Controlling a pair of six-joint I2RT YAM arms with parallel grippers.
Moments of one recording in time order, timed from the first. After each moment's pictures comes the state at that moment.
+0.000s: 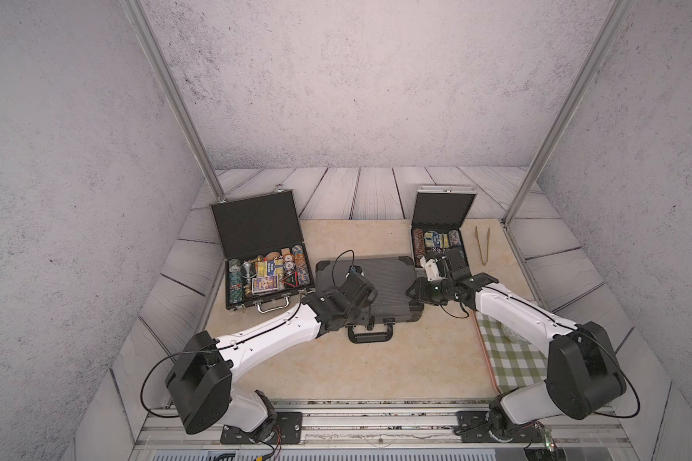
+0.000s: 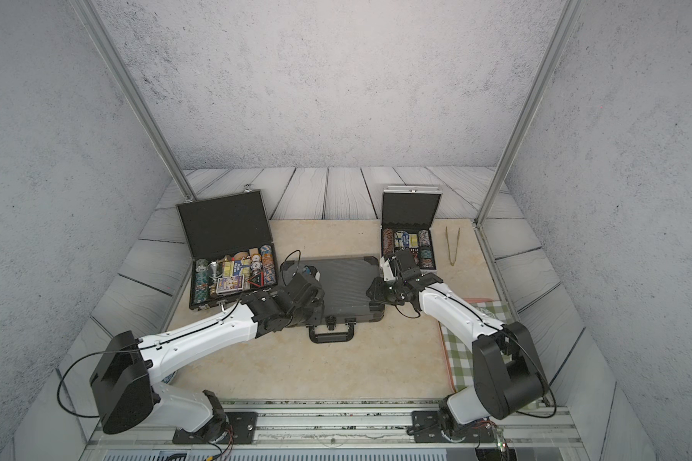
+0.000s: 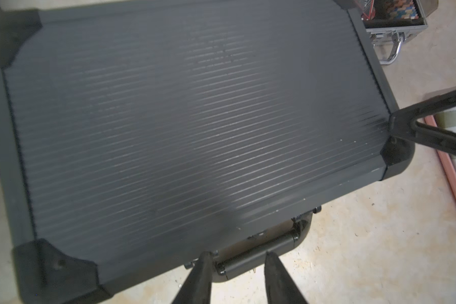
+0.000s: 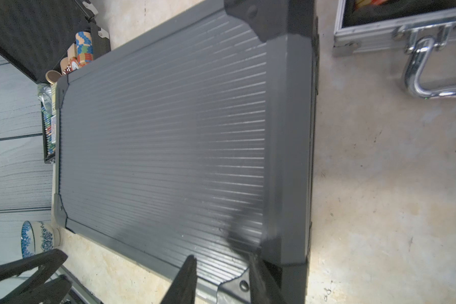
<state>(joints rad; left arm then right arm) -0.86 1.43 1.03 -0.54 -0.18 -0.58 0.42 1.46 0.99 -0.48 -0.32 0.50</state>
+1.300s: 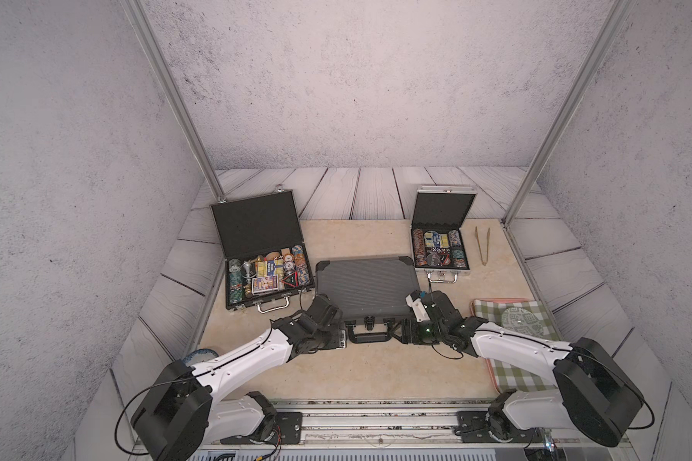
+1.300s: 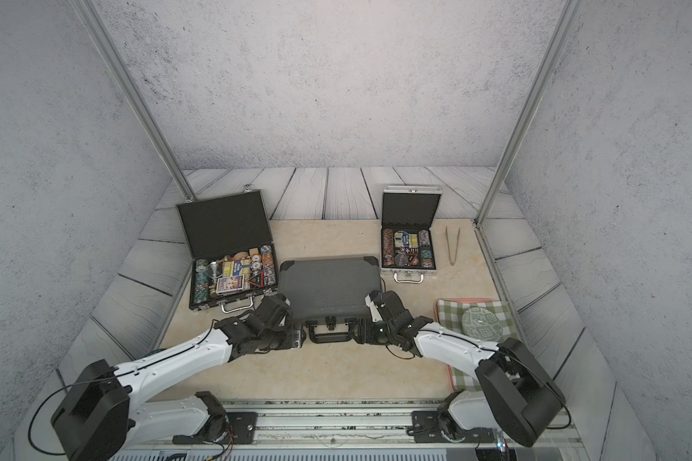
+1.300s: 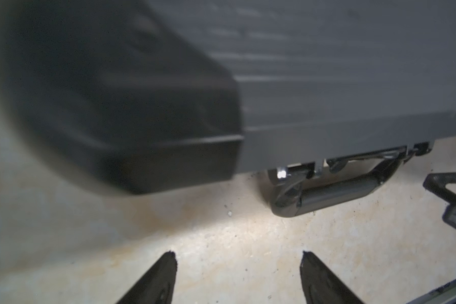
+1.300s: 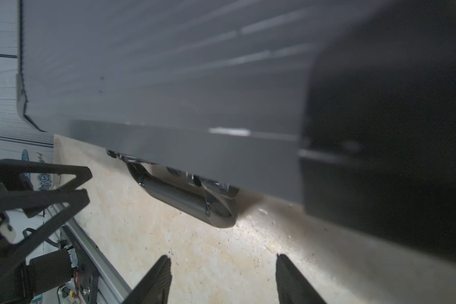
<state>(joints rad) -0.75 1.24 0.63 -0.43 0.01 -0.71 0.65 1.34 0.58 -0.14 -0.33 0.65</state>
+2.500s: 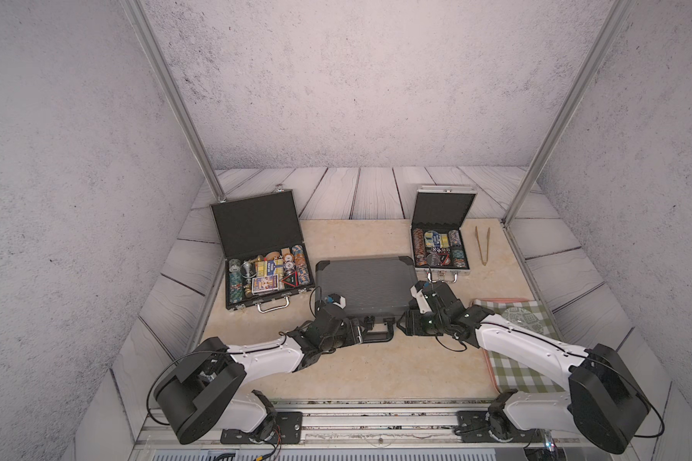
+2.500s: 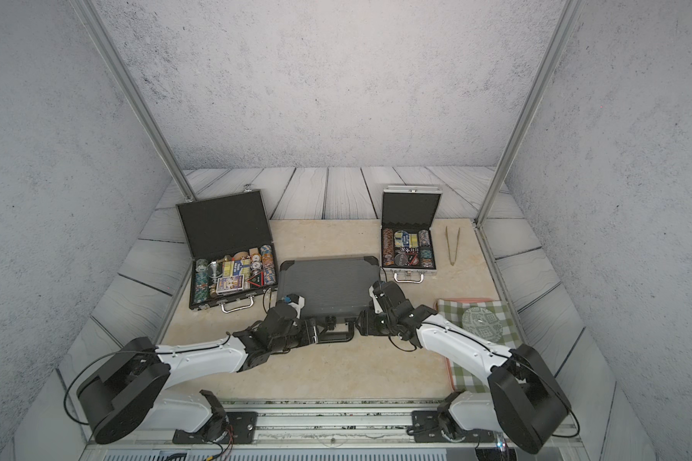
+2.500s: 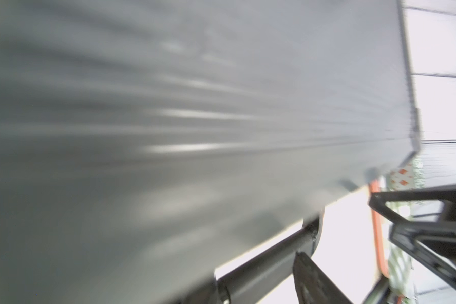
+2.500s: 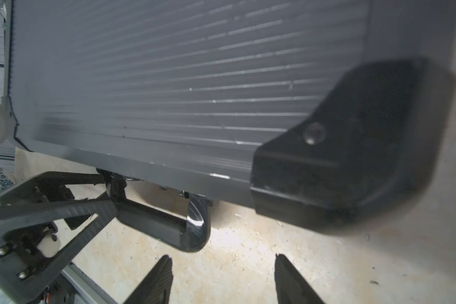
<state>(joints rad) -0.79 1.34 0.47 0.18 0.10 -0.89 0.64 1.28 0.72 -0.37 -0.20 0.57</state>
